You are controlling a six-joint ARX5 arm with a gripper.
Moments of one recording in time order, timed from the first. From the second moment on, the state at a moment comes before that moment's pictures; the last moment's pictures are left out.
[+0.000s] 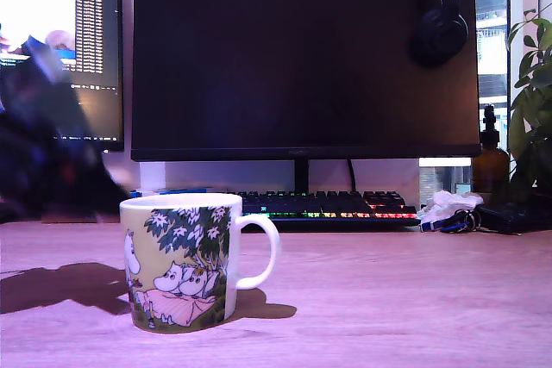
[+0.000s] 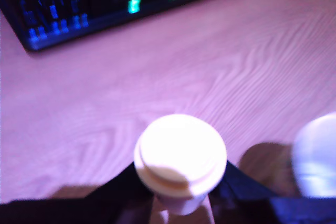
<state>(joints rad) -0.31 1.29 0.41 0.37 0.42 0.06</state>
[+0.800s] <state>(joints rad) -0.43 0.98 0.46 0.04 0.47 0.01</state>
